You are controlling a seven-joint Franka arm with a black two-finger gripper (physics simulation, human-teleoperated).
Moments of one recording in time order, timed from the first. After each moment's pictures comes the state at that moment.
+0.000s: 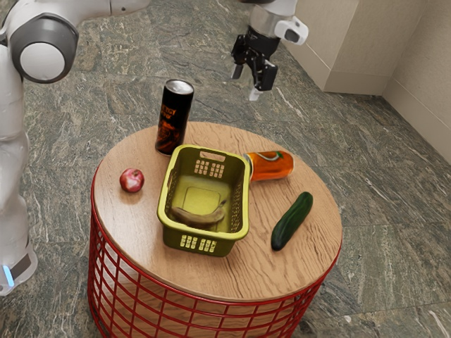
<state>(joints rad) -0.15 0.07 0.21 -1.30 0.06 1.31 -0.14</state>
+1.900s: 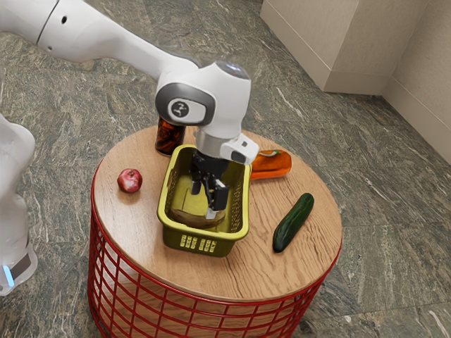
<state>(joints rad) -0.31 -0.32 0.05 -2.30 -0.09 1.99 -0.38</state>
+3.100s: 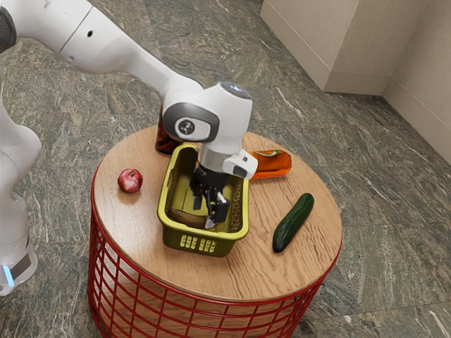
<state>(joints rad) -0.47 -0.23 0.26 -2.33 -0.07 2.09 -0.39</state>
